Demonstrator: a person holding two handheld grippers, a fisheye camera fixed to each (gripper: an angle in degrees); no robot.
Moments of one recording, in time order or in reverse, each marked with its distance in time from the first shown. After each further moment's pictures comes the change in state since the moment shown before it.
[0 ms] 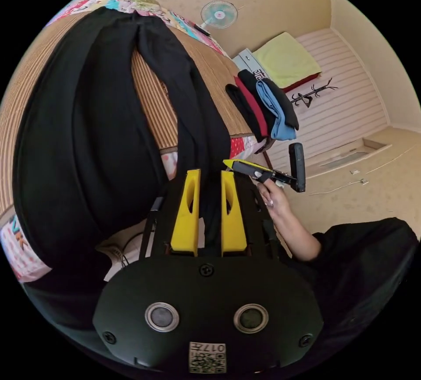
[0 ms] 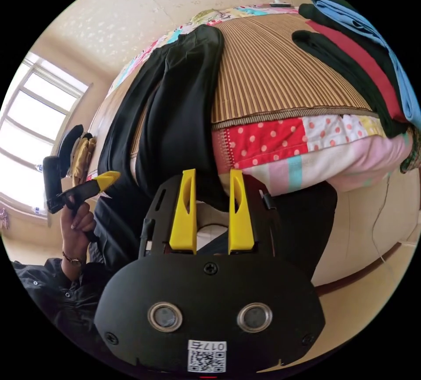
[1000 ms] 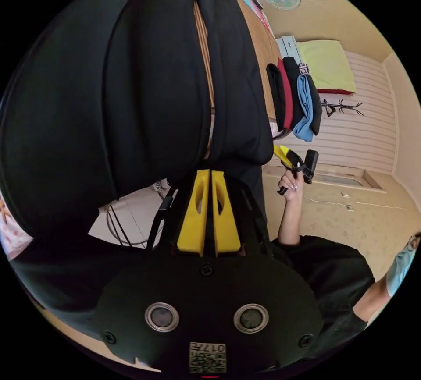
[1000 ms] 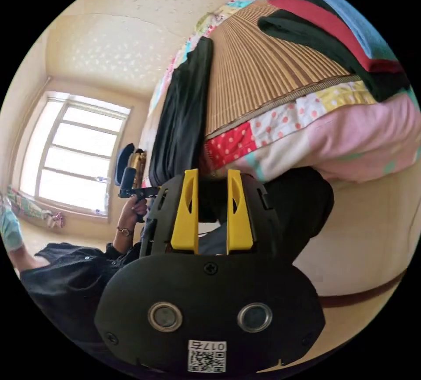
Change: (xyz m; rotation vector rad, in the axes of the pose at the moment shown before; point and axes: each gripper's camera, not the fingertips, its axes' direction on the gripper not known) left arm -0.108 0.043 -0.003 -0.231 0.063 -0.280; right arm 0.202 -0.031 -0.158 0.028 -0.445 0.027
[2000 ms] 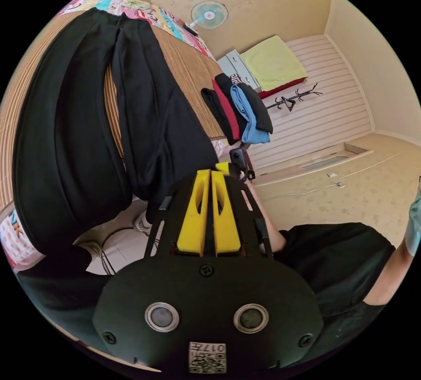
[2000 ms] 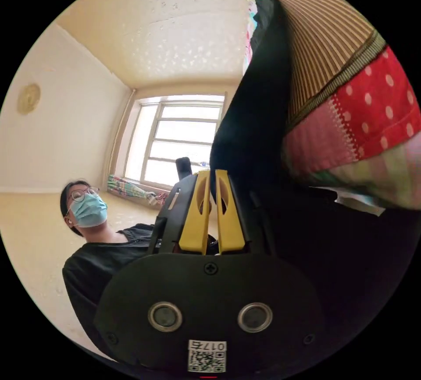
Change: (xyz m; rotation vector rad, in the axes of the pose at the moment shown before) left arm 0.103 0.063 -0.021 0.217 0.084 0.262; right arm 0.037 -0.041 0.022 -0.170 -0.752 0.064
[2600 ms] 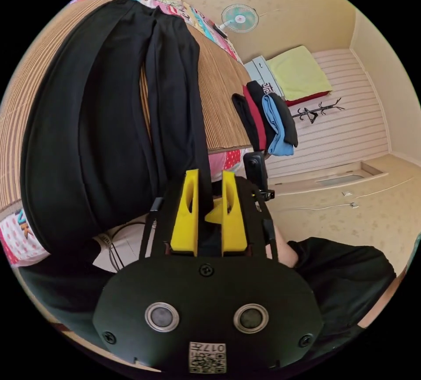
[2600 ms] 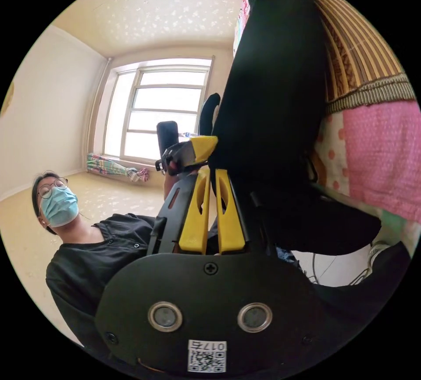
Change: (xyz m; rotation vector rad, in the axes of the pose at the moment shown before) left arm -0.036 -0.015 0.015 -0.008 -0.131 -0.091; right arm 0.016 -0.018 0.125 -0.225 0.092 -0.027
